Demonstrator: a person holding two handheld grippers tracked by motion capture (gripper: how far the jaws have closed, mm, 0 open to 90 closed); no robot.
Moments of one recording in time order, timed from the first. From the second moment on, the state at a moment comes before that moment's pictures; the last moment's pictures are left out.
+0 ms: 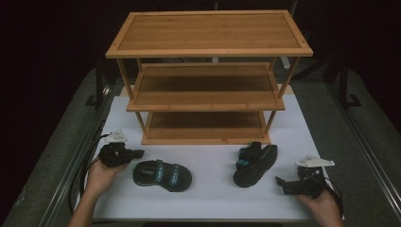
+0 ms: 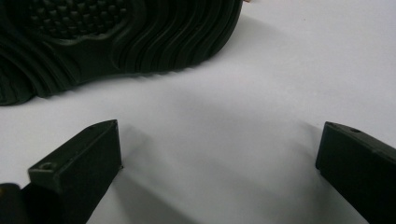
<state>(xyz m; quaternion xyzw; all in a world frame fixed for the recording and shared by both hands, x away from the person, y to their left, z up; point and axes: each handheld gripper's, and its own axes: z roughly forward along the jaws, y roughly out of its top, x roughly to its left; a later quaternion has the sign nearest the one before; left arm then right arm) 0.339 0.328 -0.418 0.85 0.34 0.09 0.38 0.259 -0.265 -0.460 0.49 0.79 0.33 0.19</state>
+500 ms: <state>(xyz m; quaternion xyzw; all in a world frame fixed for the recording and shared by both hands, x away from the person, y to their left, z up) 0.316 0.337 -0.428 0.85 0.35 0.06 0.38 0.259 -0.265 -0.459 0.49 0.79 0.33 0.19</state>
